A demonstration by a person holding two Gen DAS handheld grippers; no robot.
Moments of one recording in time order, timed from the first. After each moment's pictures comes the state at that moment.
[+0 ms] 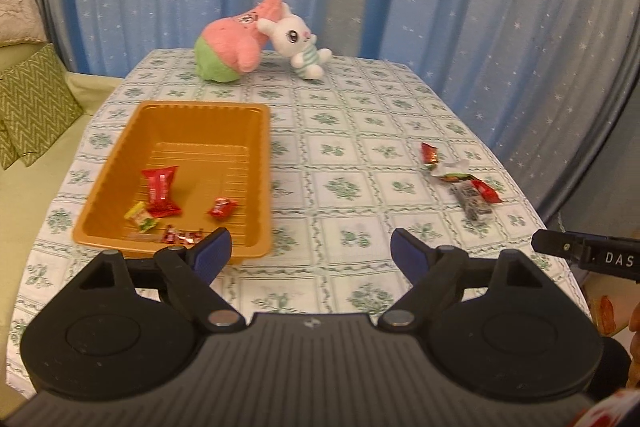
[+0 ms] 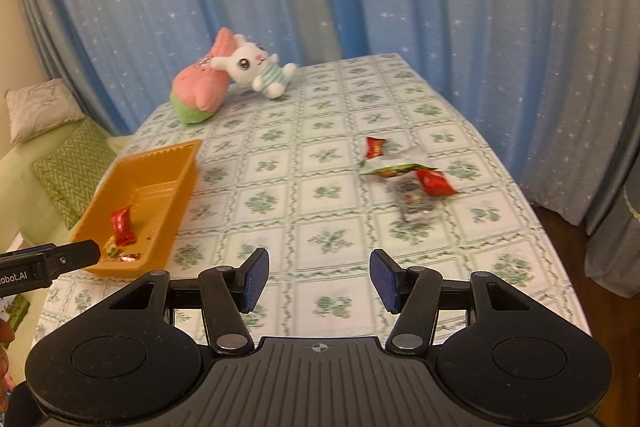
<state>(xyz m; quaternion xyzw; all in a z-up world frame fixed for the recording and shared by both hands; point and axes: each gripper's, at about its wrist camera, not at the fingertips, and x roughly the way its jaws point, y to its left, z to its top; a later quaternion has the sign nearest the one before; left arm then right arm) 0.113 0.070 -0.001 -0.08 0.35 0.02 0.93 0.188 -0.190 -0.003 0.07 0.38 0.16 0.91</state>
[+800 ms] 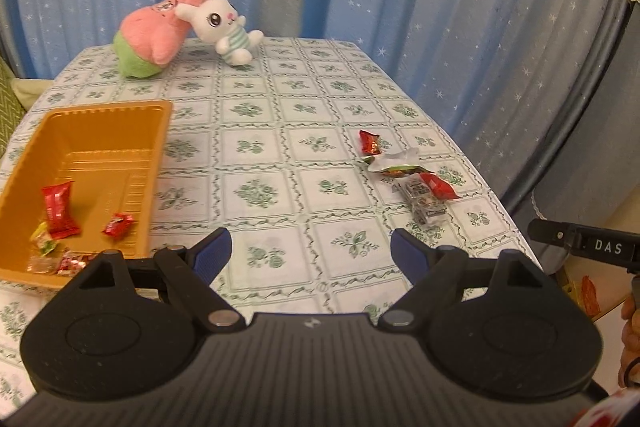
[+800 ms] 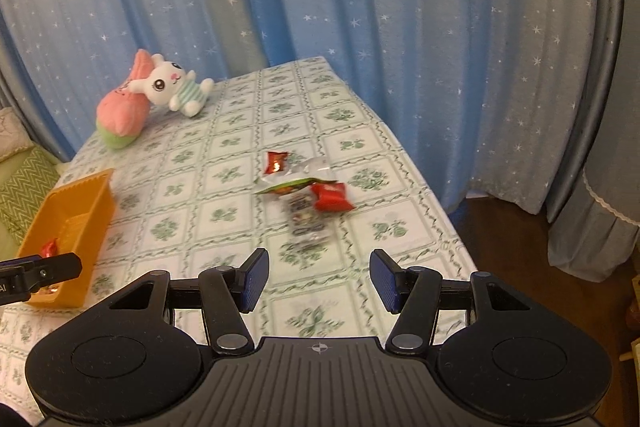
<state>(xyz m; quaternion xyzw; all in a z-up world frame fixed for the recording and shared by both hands) 0.187 -0.007 -0.030 -0.07 0.38 -0.04 0.92 0.236 -0.275 -0.027 0.08 0.39 0.09 0.91</state>
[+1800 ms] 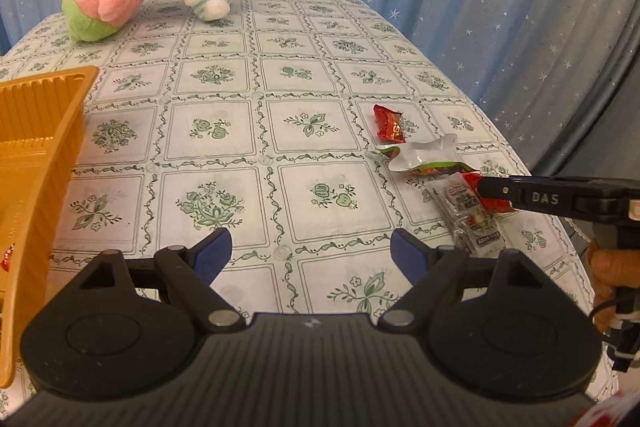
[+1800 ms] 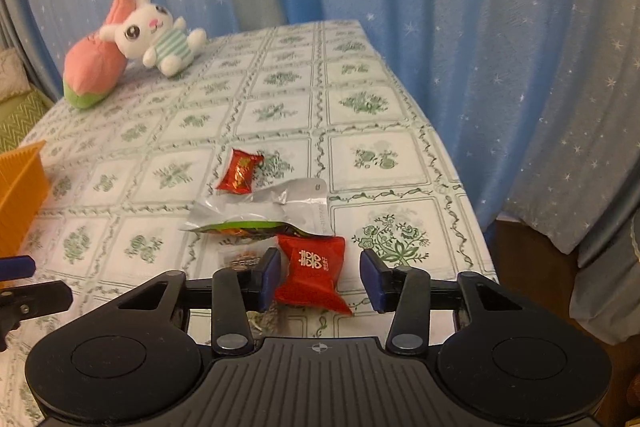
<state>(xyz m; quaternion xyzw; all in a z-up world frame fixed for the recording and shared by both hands) 0.300 -0.029 -0.116 -0.07 0.42 -0.04 0.91 0.412 -0.263 -0.133 0.01 0.42 0.16 0.89</state>
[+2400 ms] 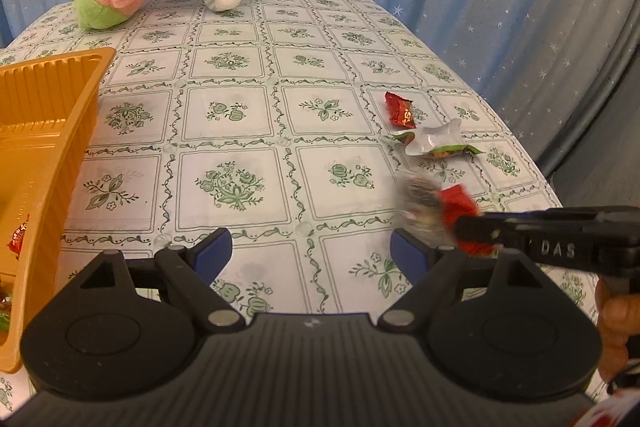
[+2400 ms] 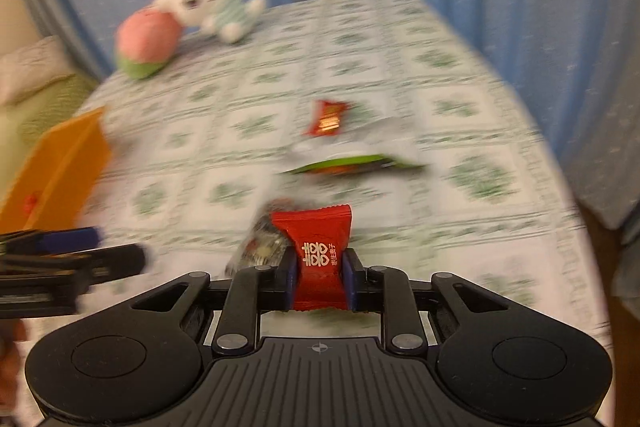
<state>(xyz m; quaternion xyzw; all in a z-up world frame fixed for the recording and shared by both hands) 0.285 -0.013 -0.122 -0.07 0.42 -0.04 0.90 0.367 -0.226 -0.131 0.05 0.45 0.24 0.86</state>
